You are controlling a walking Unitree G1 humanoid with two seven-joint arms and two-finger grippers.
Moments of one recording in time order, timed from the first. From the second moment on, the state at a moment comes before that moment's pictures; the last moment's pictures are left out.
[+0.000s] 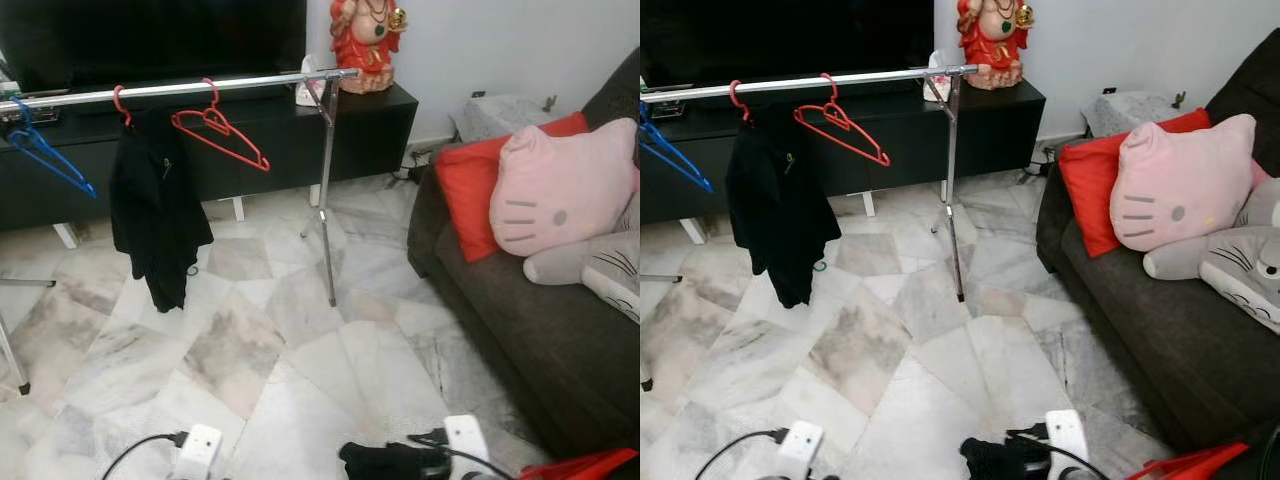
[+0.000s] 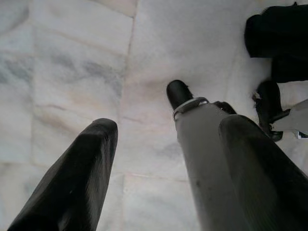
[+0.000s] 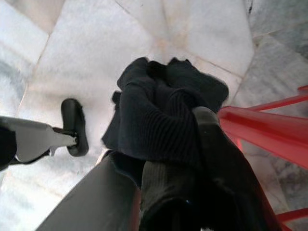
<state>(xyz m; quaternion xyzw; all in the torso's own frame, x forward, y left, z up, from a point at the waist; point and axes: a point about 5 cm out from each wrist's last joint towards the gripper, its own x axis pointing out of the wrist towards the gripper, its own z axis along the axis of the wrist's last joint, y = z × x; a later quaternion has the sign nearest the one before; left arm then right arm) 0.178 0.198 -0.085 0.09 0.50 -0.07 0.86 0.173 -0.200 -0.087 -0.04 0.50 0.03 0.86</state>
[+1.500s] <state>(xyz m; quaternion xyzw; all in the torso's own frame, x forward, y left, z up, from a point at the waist) 0.209 0.190 -0.071 0.07 0.46 -0.04 0.88 0.218 -0.201 -0.063 -0.01 0.44 0.02 0.90</state>
